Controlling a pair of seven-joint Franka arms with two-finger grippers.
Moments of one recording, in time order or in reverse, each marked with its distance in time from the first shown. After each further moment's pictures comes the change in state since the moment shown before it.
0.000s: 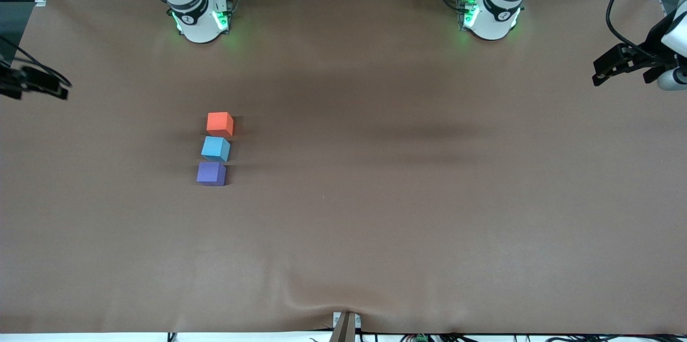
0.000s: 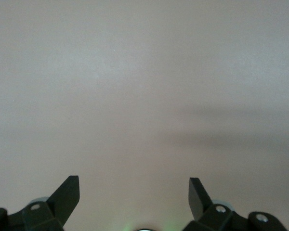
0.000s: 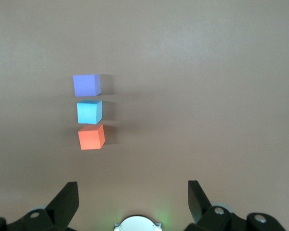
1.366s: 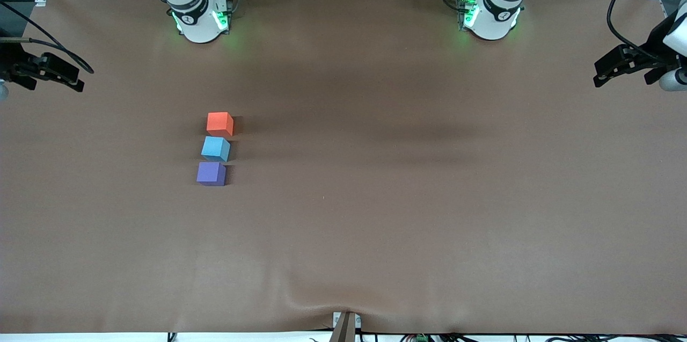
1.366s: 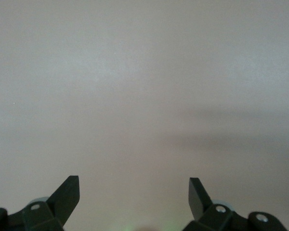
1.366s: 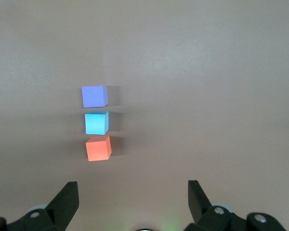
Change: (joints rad) left arm 0.001 0.005 0.000 0.000 0.000 0.018 0.000; right arm 0.007 -0.060 0.084 -0.089 -0.033 0.104 0.099
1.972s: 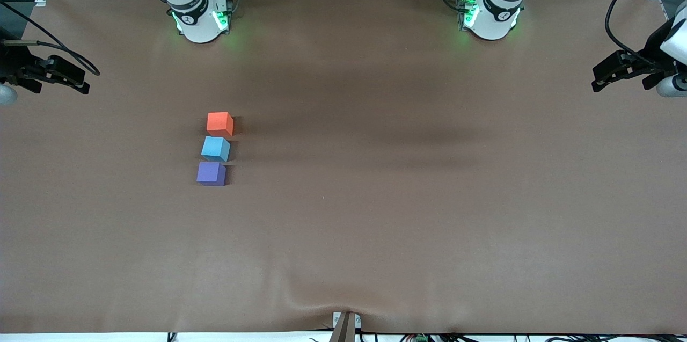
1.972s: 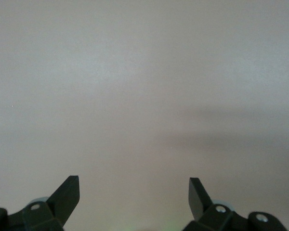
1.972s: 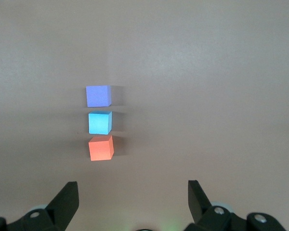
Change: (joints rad) left arm -0.001 0.010 -0.001 0.001 0.000 0.012 0.000; right arm 0.014 0.006 0.007 0.007 0.000 -0.003 0.000
